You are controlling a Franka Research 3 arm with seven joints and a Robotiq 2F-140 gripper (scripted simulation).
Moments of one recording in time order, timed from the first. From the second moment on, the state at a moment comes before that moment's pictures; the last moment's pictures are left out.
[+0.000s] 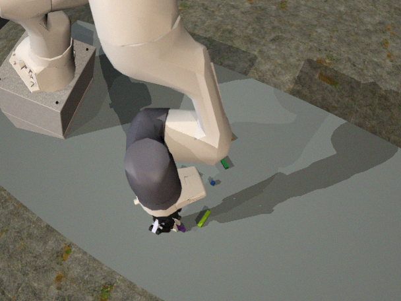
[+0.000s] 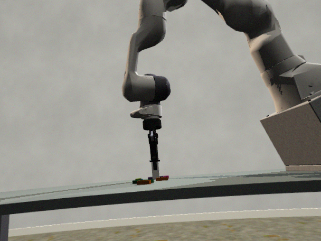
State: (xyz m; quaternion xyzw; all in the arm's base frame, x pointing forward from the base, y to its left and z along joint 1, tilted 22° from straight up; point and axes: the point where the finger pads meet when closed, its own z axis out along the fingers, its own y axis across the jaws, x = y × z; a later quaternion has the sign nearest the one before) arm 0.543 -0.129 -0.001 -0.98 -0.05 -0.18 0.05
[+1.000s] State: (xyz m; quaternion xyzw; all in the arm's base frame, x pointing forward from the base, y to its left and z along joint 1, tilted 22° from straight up) arm 0.543 -0.129 -0.001 -0.98 -0.05 -0.18 0.05
